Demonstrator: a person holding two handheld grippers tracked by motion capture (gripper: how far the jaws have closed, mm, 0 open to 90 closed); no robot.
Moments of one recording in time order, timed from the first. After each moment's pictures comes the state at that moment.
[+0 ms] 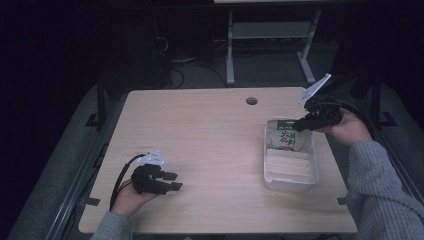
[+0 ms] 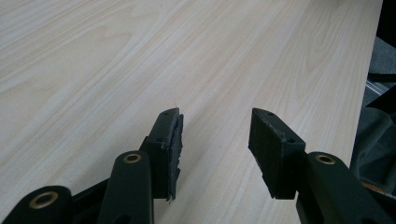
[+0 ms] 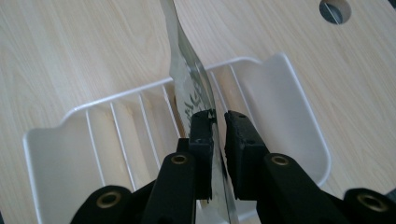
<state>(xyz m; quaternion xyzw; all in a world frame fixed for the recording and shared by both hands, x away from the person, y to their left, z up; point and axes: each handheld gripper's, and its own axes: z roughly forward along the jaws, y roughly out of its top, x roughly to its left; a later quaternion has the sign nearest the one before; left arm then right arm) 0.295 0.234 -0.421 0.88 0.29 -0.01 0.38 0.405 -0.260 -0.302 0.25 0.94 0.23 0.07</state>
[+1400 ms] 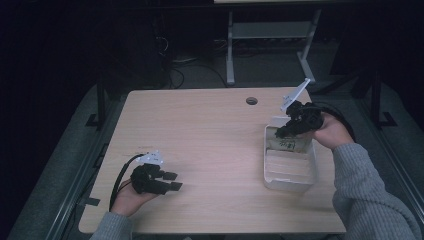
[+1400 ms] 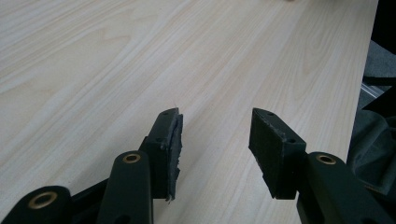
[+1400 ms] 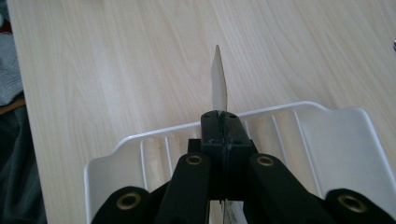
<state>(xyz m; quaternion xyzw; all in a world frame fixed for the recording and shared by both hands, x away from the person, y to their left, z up) 0.295 0.235 -0.420 0.88 0.29 -0.01 0.38 0.398 -0.216 -0.308 0.19 0.95 0.25 0.02</state>
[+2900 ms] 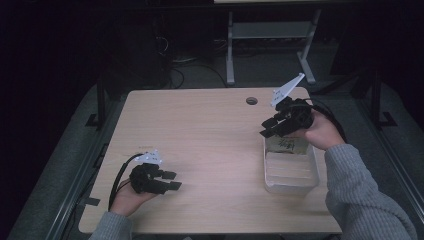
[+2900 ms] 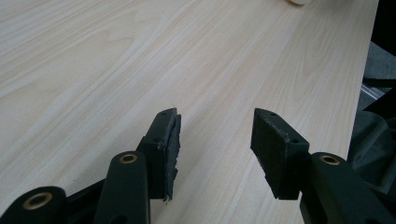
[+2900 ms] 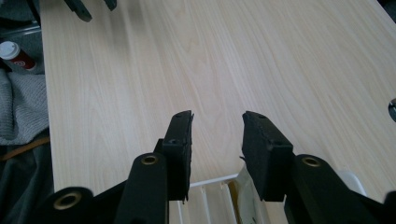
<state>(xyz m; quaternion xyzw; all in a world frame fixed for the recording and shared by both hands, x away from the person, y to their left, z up) 0.295 0.238 -0.418 0.87 0.29 -0.01 0.39 0.383 -0.181 -0.282 0.17 0.94 0.31 0.04</state>
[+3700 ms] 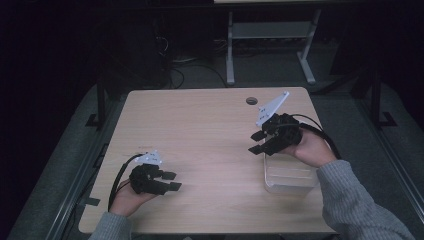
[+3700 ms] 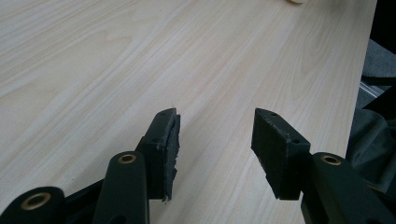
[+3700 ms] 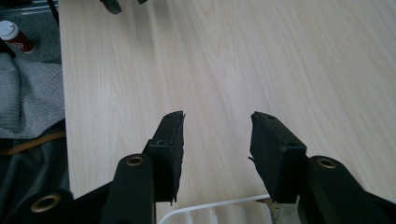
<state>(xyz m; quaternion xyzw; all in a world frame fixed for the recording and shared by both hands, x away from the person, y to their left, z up) 0.294 0.238 -0.418 0.88 0.29 -0.01 0.39 0.342 -0.146 -0.291 0.13 0.94 0.30 0.06</state>
